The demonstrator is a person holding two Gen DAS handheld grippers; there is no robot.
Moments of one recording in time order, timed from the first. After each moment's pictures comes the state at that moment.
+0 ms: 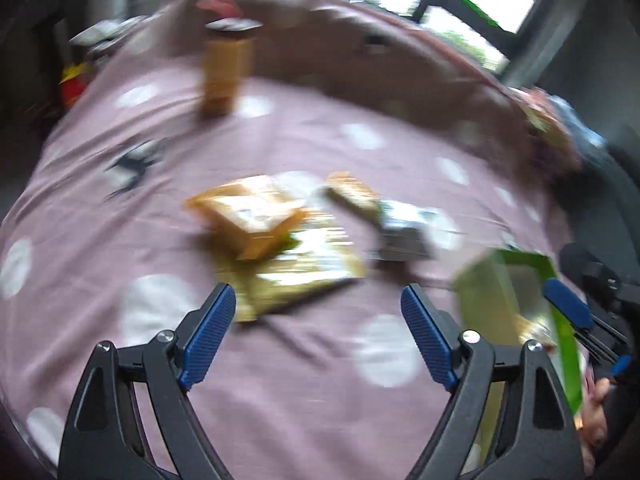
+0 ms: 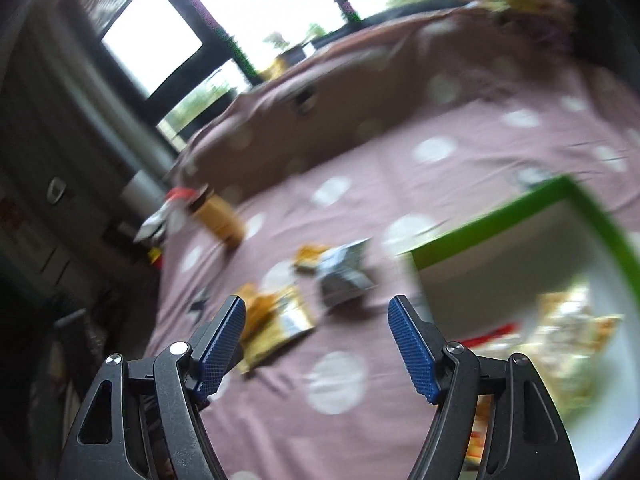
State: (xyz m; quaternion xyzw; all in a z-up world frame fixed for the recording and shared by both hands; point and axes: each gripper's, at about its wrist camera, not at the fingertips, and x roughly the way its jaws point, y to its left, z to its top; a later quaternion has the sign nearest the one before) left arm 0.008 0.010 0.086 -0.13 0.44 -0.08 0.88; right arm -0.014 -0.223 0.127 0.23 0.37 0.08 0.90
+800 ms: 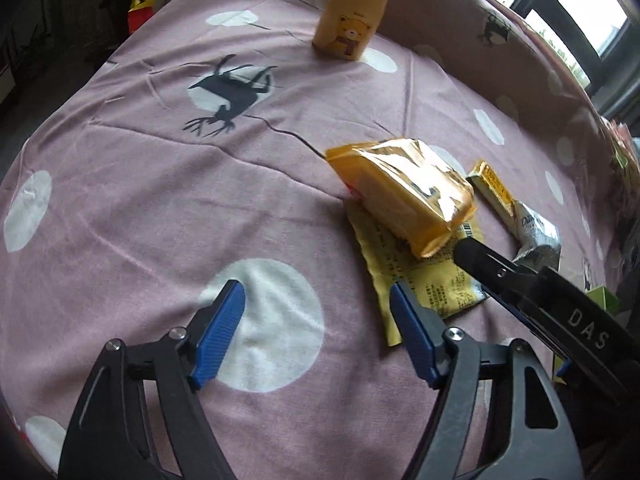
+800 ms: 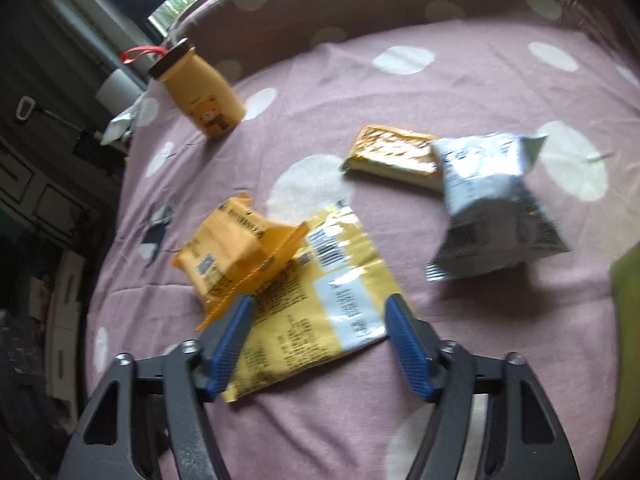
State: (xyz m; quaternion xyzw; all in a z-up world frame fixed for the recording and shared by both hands) left arm 0.040 0.059 0.025 -0.15 0.50 0.01 0.85; right arm 0.087 -0.120 0.016 0.19 0.50 0.13 0.83
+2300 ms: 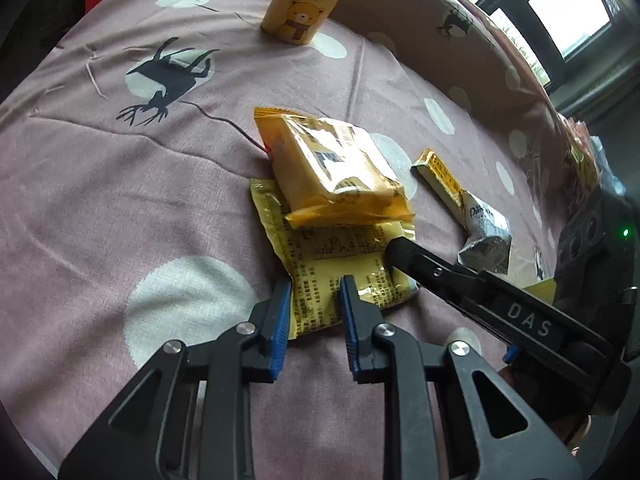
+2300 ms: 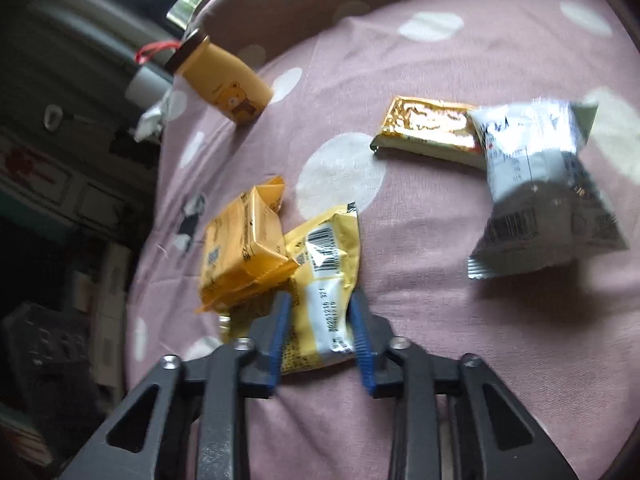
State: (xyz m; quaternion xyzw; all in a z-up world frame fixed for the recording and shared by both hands) left arm 0.042 0.056 0.028 -0.20 0.51 -0.08 0.83; right arm 0.102 -0.120 0.007 0.21 0.52 0.18 0.81
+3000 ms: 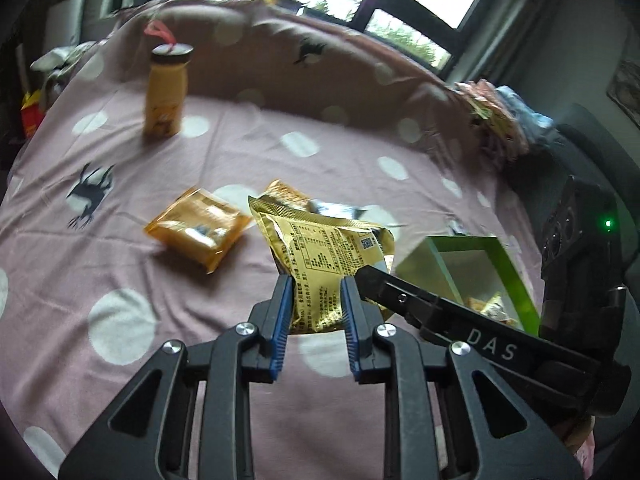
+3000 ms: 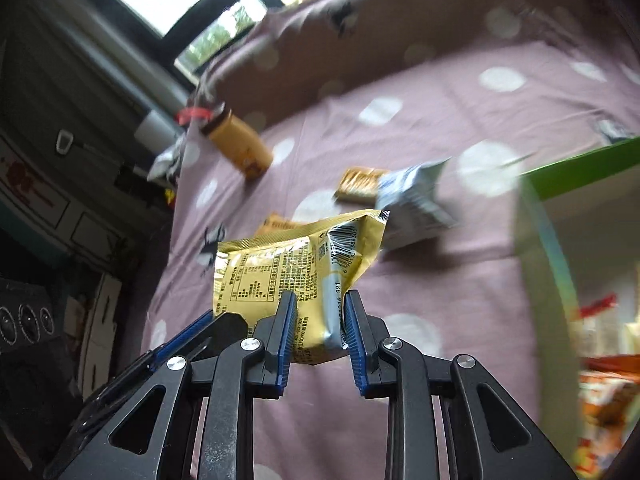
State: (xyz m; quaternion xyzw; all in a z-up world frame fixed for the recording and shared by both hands) left arm -0.017 -0.029 0.115 -0.11 0.40 -0.21 0.89; right arm 0.001 -0.197 0.091 0.23 0.42 0.12 0.87
